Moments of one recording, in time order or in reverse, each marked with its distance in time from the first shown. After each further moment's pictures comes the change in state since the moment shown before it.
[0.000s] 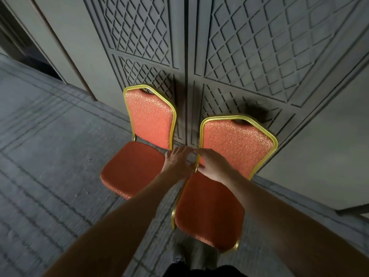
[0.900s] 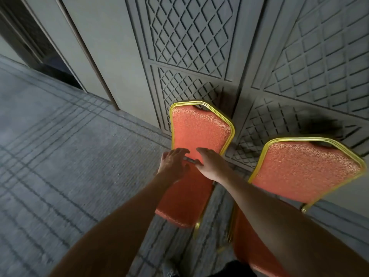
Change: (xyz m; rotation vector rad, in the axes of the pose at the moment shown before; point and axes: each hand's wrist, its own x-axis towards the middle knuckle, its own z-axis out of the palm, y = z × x) left_hand 0.062 -0.324 -0.154 0.037 -0.003 -0.033; right_hand 0.257 -0.227 0.089 0.013 -0.016 0.066
